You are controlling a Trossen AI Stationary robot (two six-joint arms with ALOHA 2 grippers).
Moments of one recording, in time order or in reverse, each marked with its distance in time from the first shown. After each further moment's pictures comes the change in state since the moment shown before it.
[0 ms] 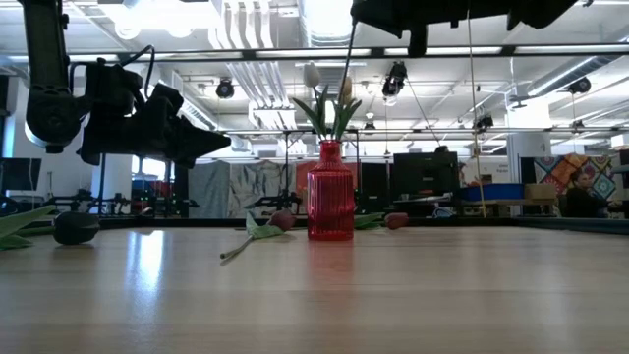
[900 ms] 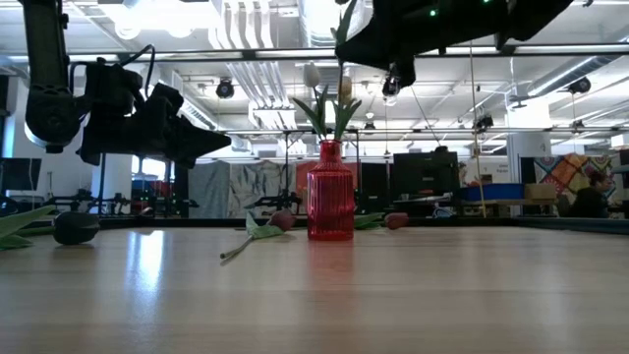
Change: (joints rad) left arm -0.009 0.000 -0.001 0.002 -0.001 -0.003; right arm 0.002 0.134 0.026 -0.087 -0.002 0.055
